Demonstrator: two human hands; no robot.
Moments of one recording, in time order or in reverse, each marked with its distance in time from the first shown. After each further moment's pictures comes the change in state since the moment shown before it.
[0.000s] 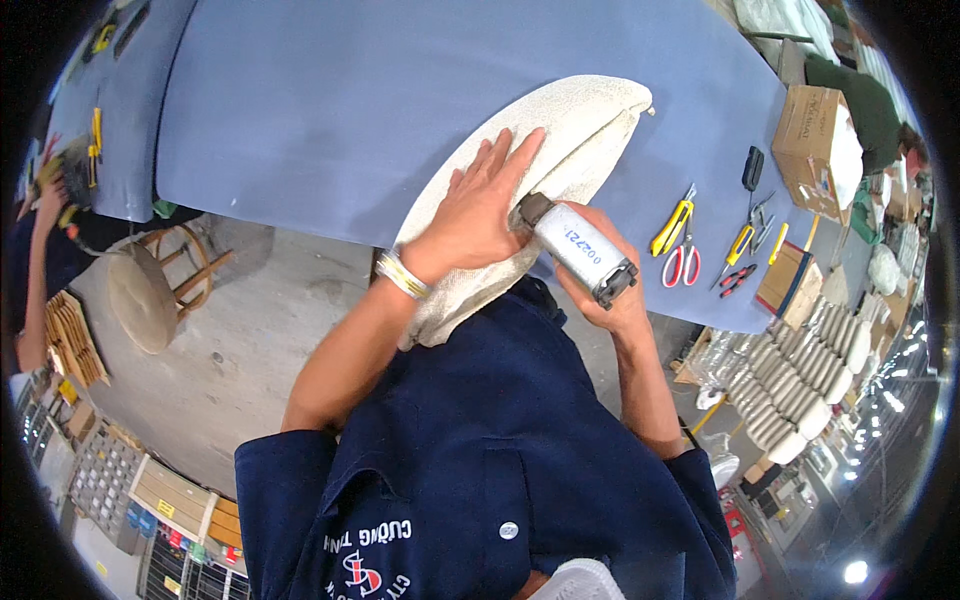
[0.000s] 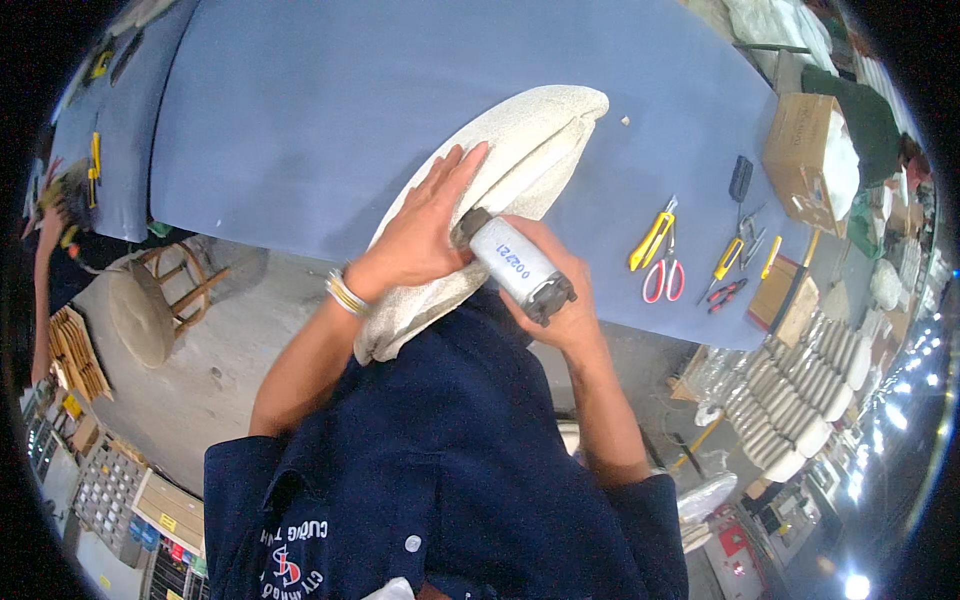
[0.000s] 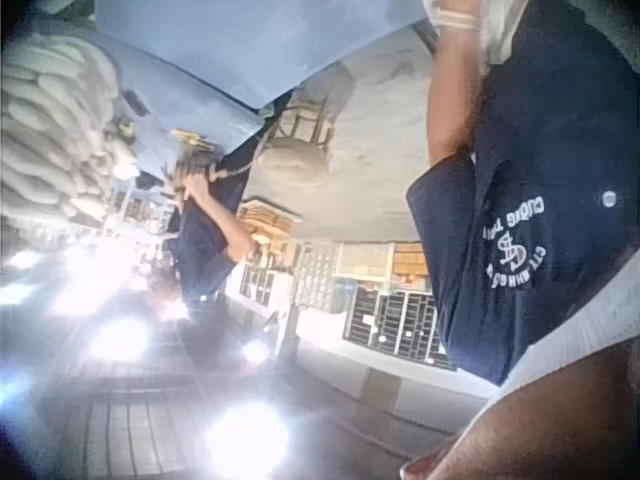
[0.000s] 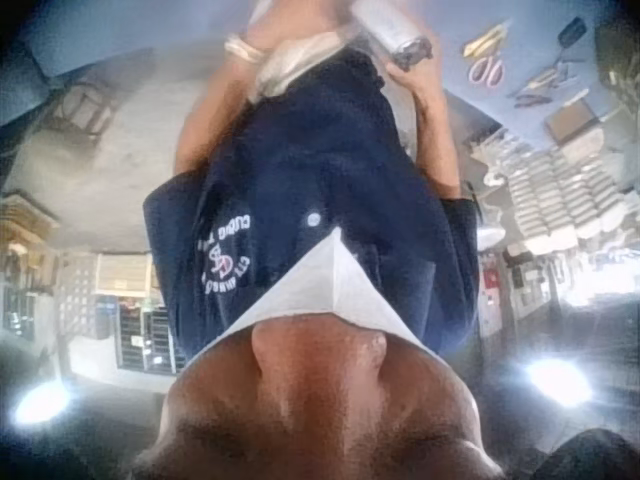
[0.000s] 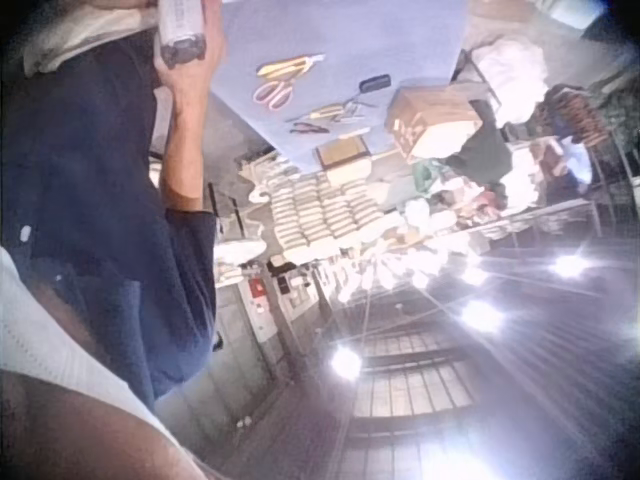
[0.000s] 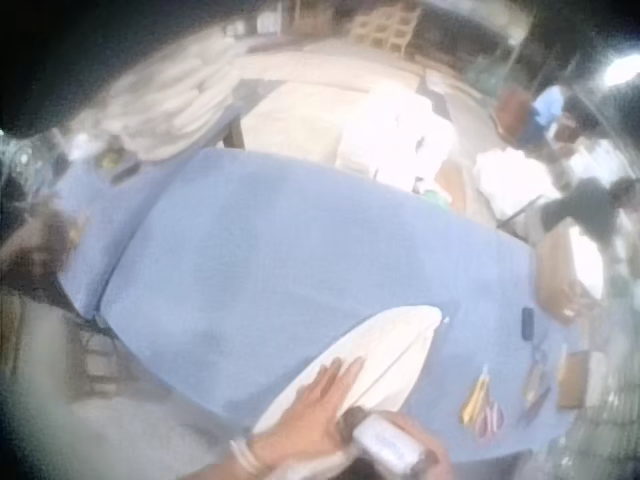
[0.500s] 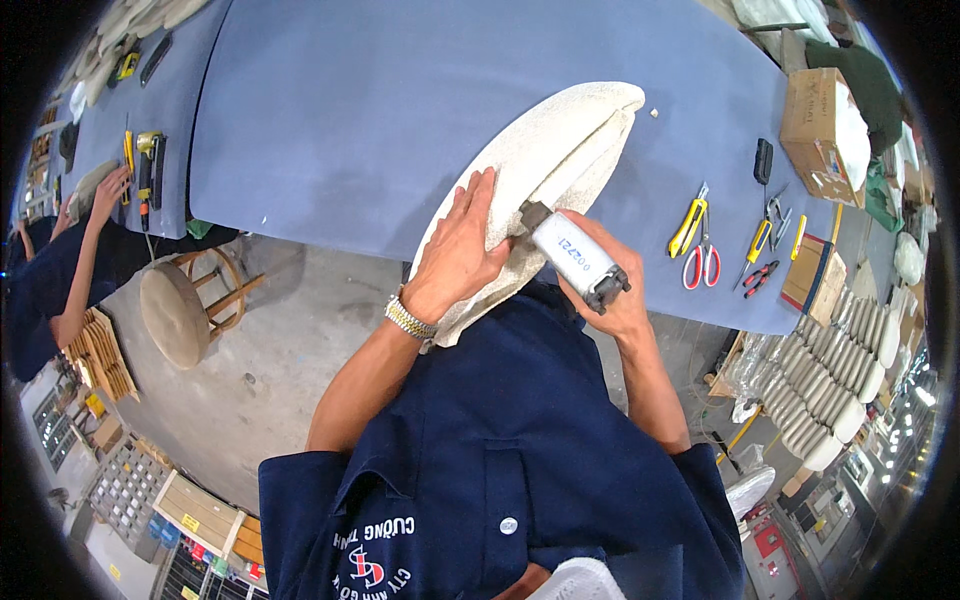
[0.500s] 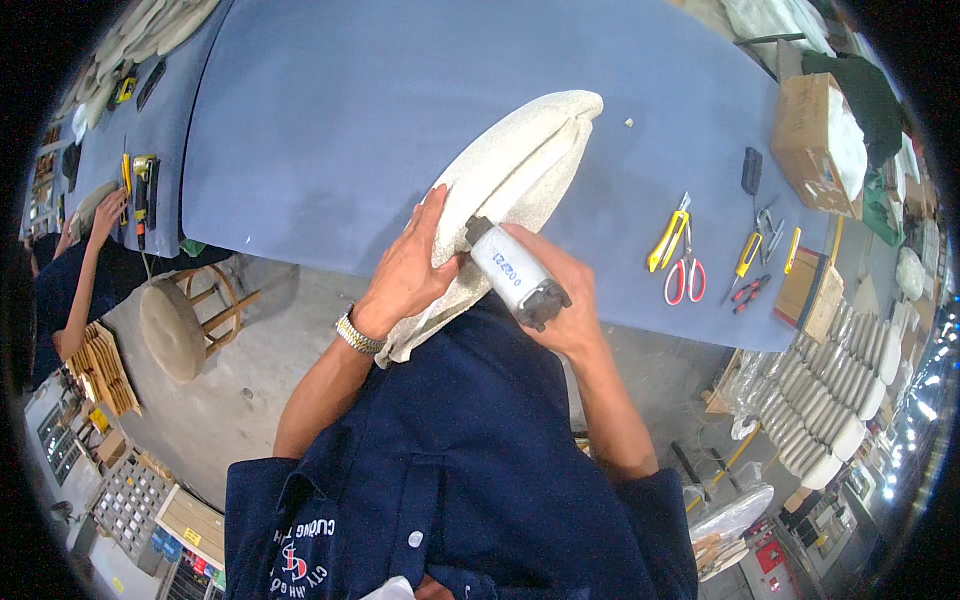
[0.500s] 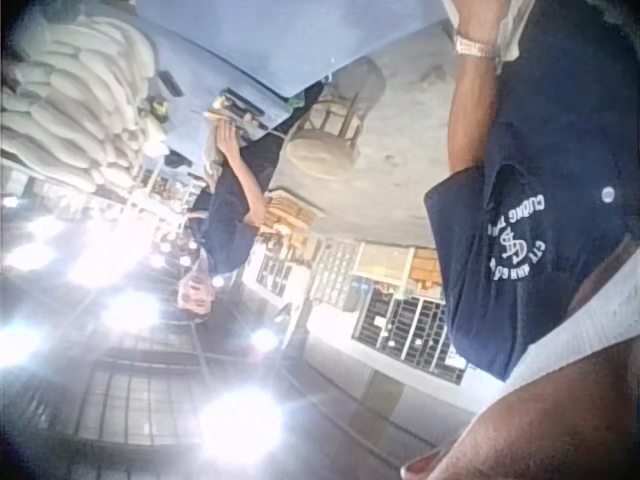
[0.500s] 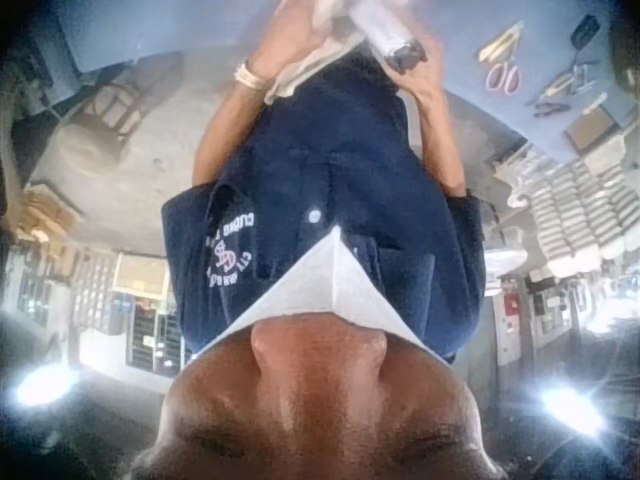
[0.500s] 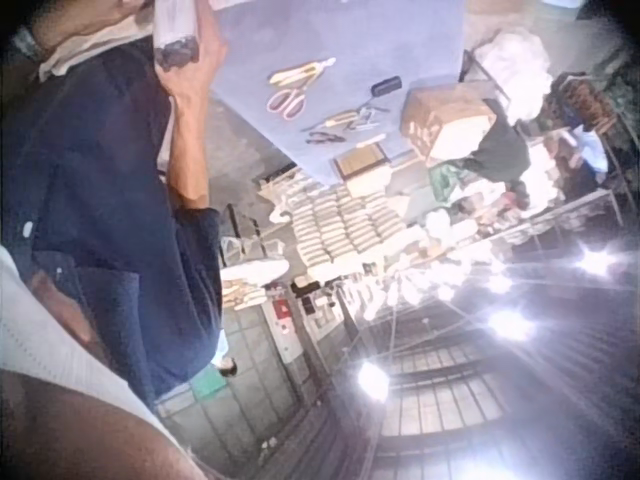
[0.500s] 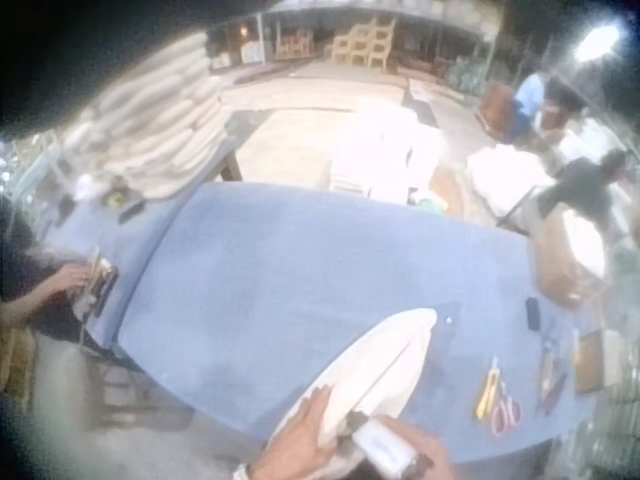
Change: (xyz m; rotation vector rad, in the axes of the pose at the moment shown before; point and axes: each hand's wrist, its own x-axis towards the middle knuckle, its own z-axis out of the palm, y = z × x) left_hand -0.040 -0.012 0.014 0.118 0.091 -0.198; right_hand -0.012 0.010 0.017 0.012 0.135 -0.119
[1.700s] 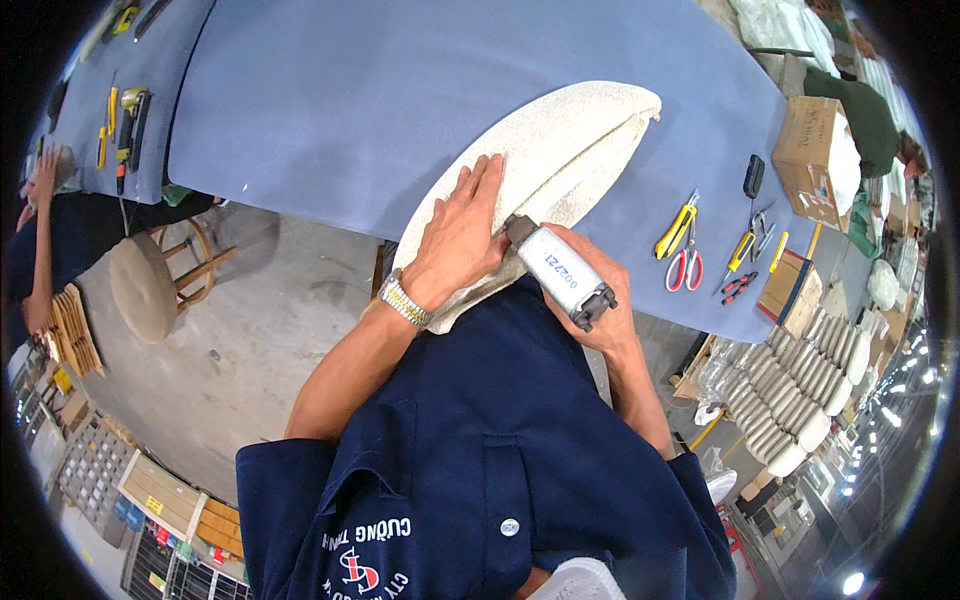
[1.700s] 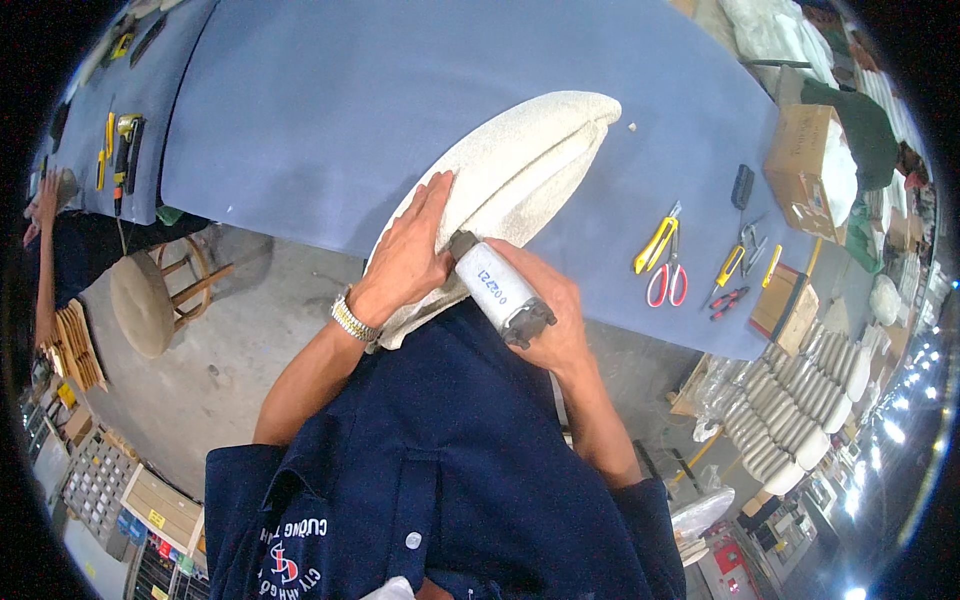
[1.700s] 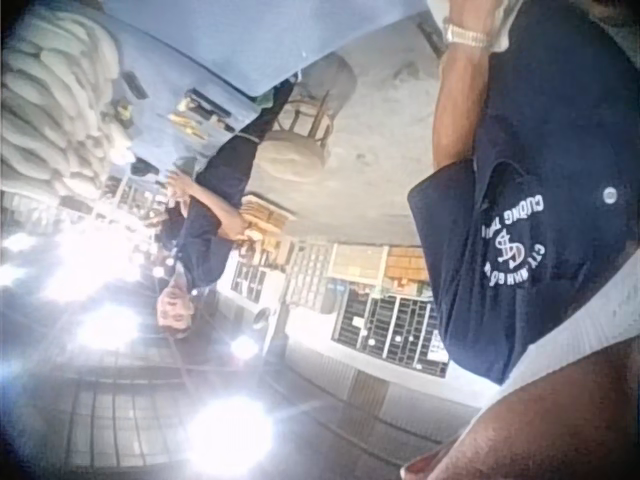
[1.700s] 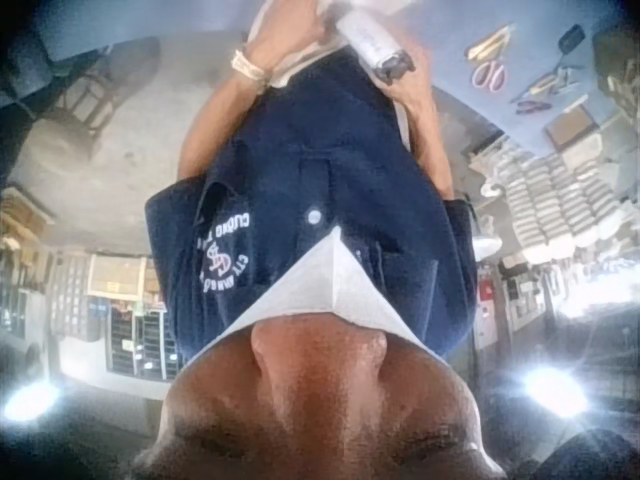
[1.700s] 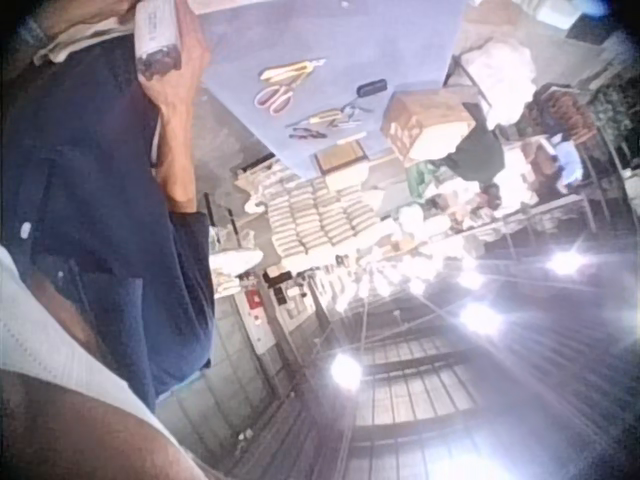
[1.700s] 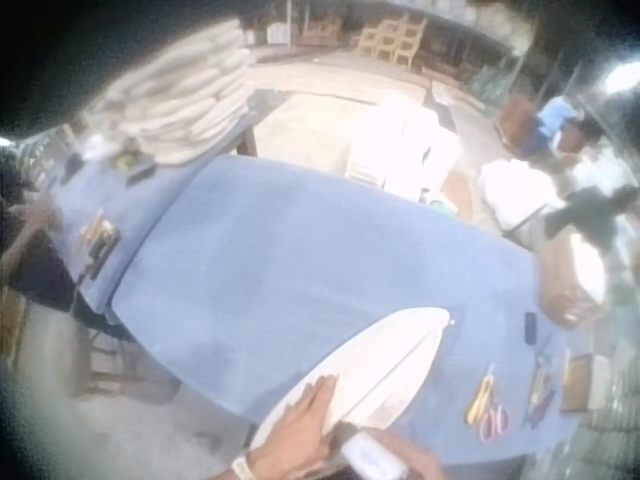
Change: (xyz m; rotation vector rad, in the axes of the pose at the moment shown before) left_hand -0.006 0.009 0.001 0.003 0.049 0.004; right_hand -0.014 -0.021 0.004 -0.099 -0.177 0.018
